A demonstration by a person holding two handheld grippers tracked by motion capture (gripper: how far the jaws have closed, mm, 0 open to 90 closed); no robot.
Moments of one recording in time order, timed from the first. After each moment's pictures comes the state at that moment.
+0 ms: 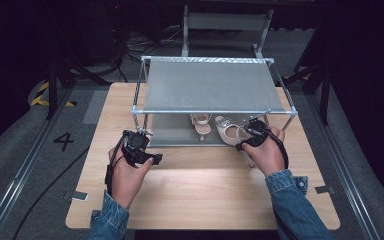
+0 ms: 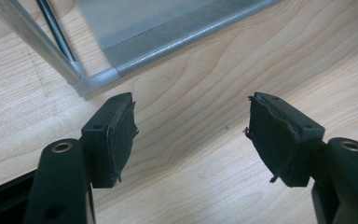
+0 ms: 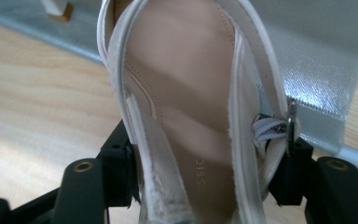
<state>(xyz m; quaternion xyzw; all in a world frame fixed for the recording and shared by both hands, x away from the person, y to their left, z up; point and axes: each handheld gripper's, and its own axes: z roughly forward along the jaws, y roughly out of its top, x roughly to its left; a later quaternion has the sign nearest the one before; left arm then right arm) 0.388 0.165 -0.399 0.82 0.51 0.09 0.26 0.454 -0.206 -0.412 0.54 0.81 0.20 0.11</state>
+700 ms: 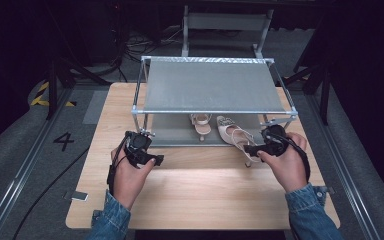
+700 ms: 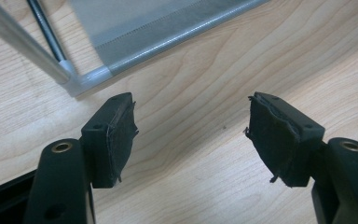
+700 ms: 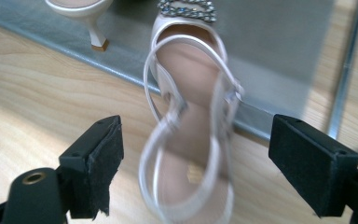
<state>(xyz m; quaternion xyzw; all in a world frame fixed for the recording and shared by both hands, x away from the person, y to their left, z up) 0.391 0.157 -0.403 0.82 0.50 0.09 0.25 0.402 -0.241 -0.374 0.50 0.80 0.29 0.16</state>
